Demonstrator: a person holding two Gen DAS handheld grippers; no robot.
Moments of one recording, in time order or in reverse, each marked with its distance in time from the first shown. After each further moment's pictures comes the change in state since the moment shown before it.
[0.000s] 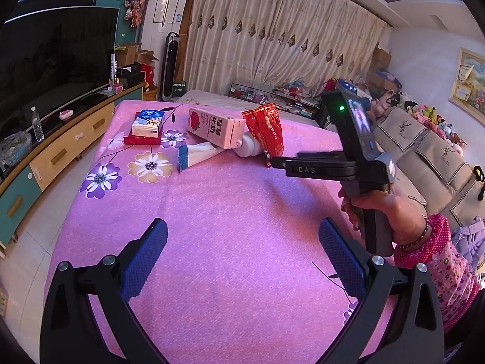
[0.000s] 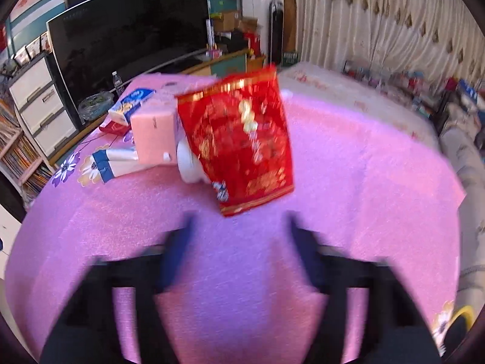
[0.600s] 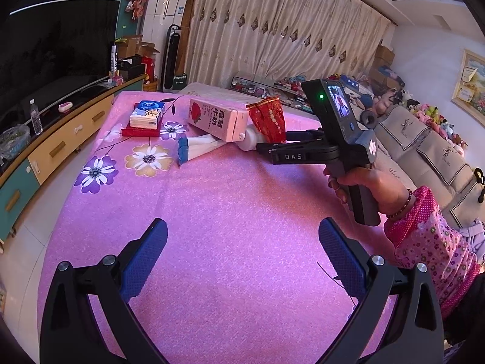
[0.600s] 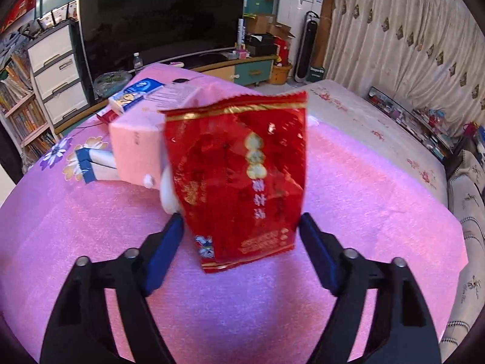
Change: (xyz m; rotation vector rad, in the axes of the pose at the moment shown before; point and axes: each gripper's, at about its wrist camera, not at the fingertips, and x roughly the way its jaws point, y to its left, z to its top) left arm 0.015 0.005 -0.001 -0.017 0.033 0.000; right arm 0.048 0.002 0.029 -0.152 0.027 0.049
